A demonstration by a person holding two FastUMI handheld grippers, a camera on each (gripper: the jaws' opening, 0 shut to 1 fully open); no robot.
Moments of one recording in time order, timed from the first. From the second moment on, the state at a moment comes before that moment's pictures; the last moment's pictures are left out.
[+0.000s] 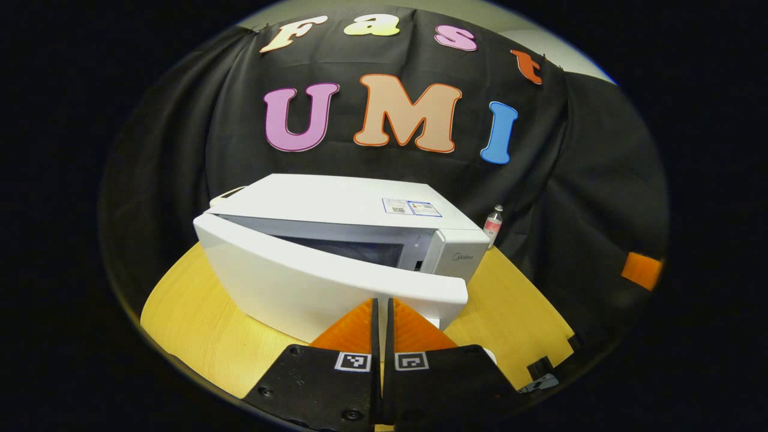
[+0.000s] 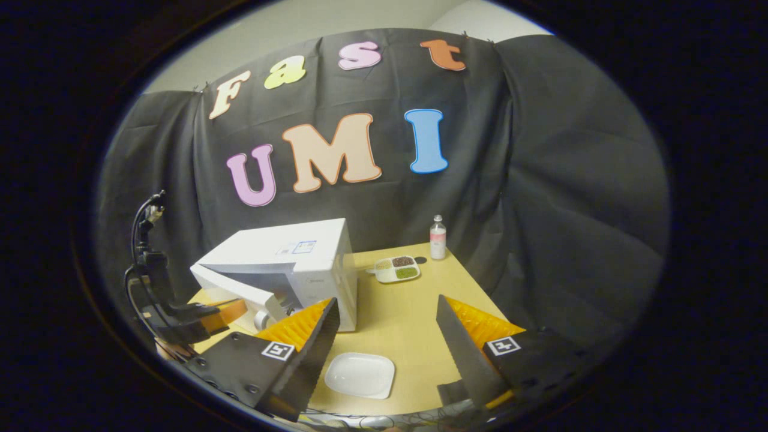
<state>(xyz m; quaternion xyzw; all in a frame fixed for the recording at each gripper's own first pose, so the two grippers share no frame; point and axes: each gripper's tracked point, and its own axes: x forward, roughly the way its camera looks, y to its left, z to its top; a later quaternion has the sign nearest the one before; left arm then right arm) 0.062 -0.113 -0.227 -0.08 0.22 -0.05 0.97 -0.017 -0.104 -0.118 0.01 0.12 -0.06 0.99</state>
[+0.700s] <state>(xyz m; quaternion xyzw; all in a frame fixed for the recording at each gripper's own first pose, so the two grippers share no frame) 0.119 -0.130 -0.232 -0.09 0.21 -0.05 0.97 0.007 -0.121 -0.121 0.01 0.14 -0.07 0.99</state>
